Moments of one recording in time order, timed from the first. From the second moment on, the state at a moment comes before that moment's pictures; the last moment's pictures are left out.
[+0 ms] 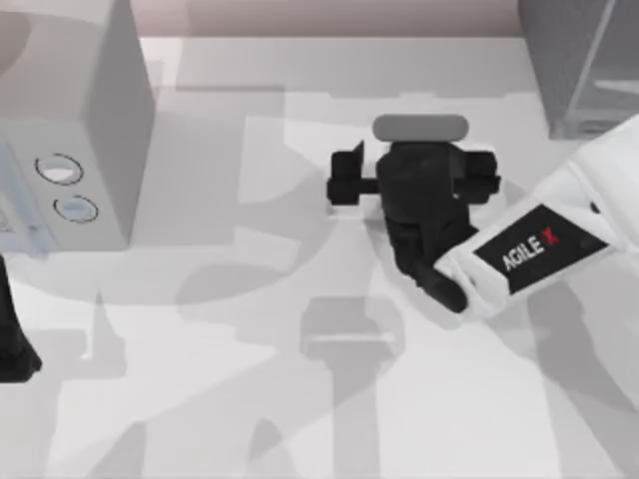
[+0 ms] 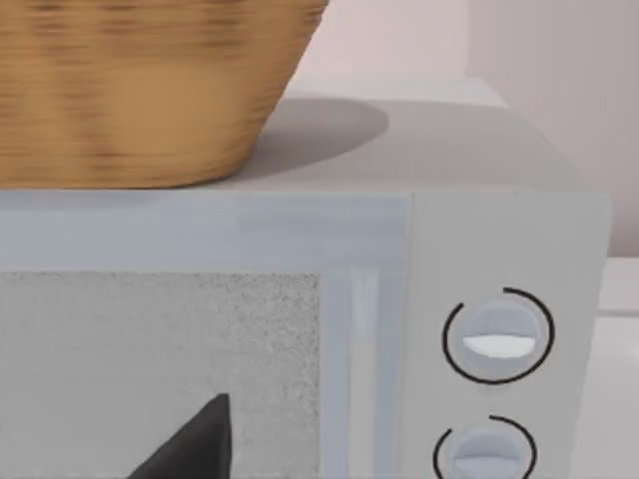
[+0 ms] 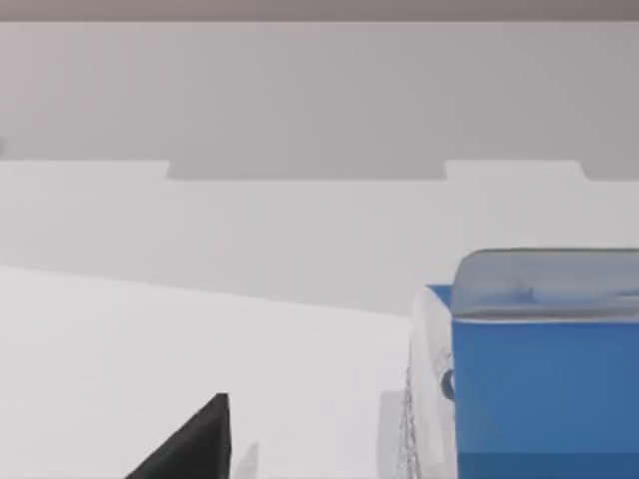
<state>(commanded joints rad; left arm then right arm) 0.00 0.00 0.00 0.00 0.00 0.00 0.59 2.37 1.19 0.82 0.59 0.22</state>
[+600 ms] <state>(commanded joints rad) 0.00 0.00 0.00 0.00 0.00 0.00 0.56 2.44 1.28 0.80 0.56 0.20</state>
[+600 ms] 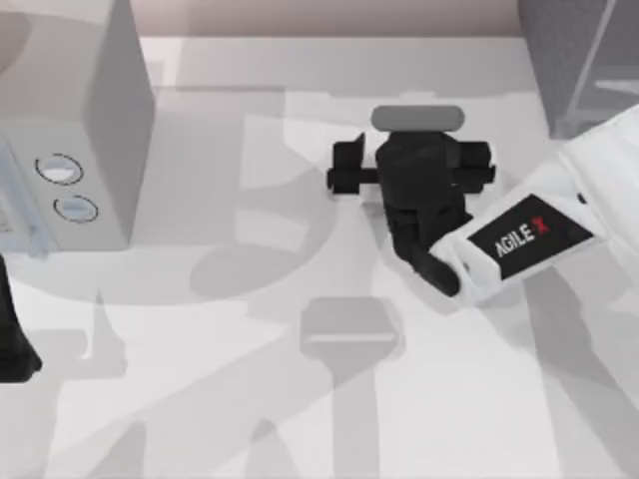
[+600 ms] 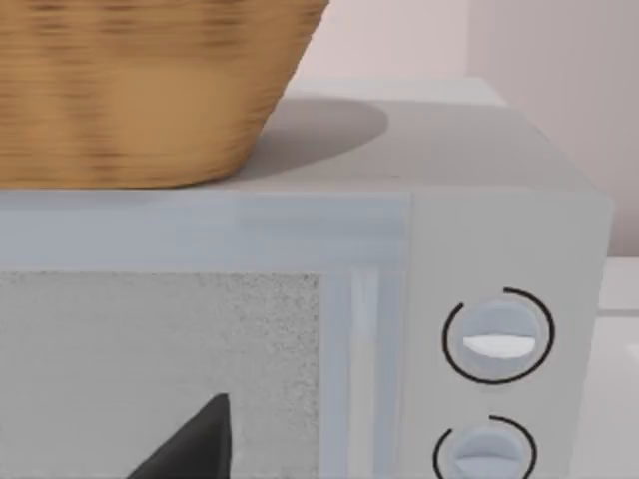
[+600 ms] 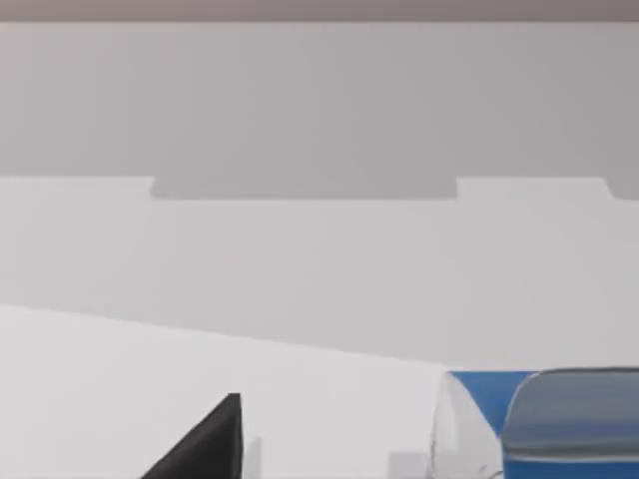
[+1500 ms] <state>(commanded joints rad) 0.00 0.00 0.00 0.00 0.00 0.00 0.56 2.44 1.28 0.80 0.56 0.20</state>
